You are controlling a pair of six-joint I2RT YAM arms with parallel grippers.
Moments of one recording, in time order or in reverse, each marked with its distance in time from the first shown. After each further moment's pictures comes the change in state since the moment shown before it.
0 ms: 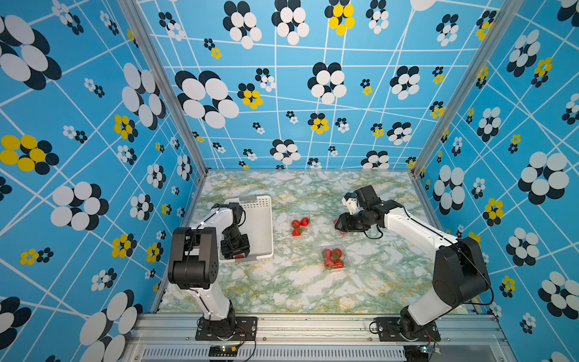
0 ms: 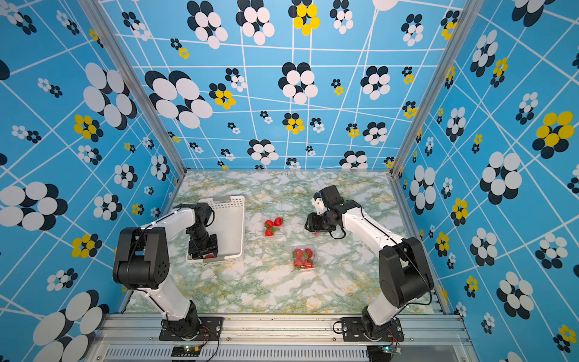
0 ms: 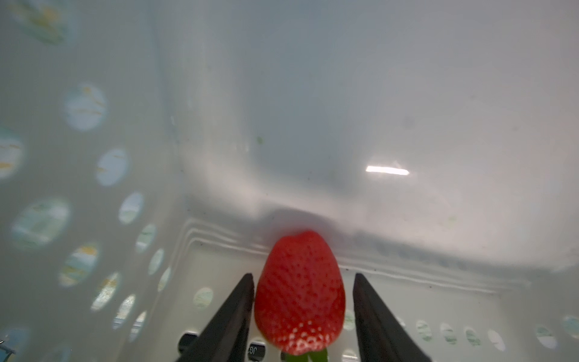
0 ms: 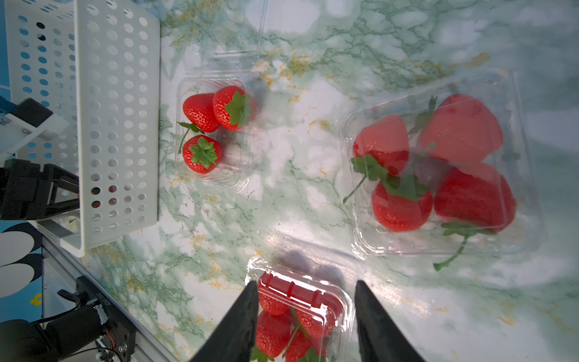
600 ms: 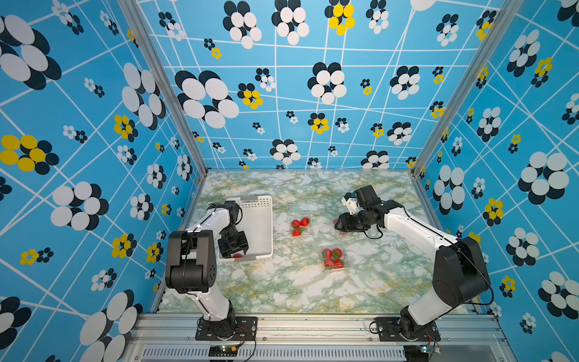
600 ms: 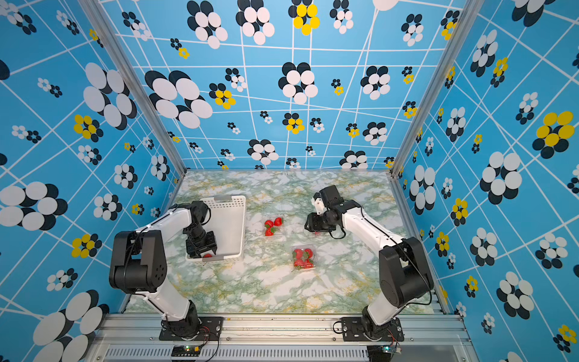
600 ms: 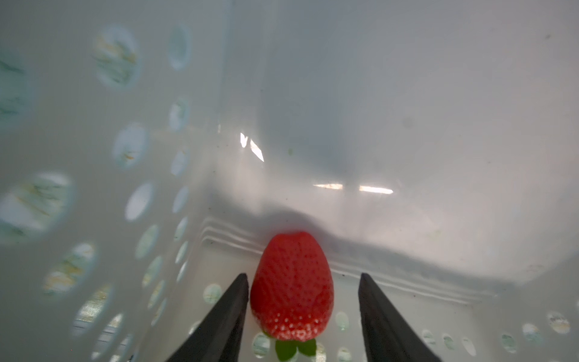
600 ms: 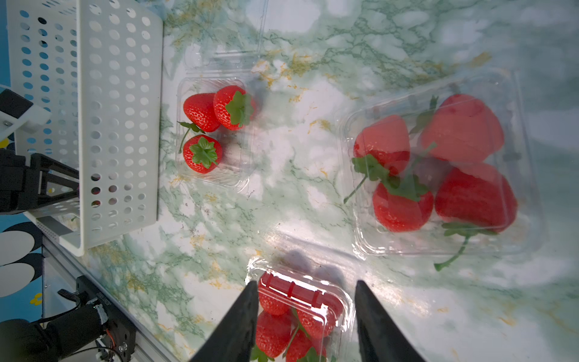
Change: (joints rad) left arm 0.034 -0.049 -0.004 0.045 0.001 -0.056; right arm 0.001 0.000 0.000 0.000 -0.001 0.000
